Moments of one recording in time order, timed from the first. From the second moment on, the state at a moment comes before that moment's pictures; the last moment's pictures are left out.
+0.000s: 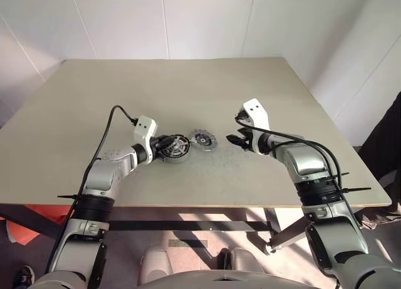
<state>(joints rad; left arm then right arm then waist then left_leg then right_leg) -0.42 0.36 -0.03 0.16 -0.31 0.58 -0.60 -0.55 -0.39 0.09 0.12 0.13 0.85 0.56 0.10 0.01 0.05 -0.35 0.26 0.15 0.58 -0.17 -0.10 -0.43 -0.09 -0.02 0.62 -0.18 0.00</state>
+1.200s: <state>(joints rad) -0.39 0.39 -0.03 0.10 -0.31 0.63 -0.62 -0.72 0.02 -0.71 0.20 0.40 1.55 0.16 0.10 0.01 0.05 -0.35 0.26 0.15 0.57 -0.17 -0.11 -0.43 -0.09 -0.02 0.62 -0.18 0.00</state>
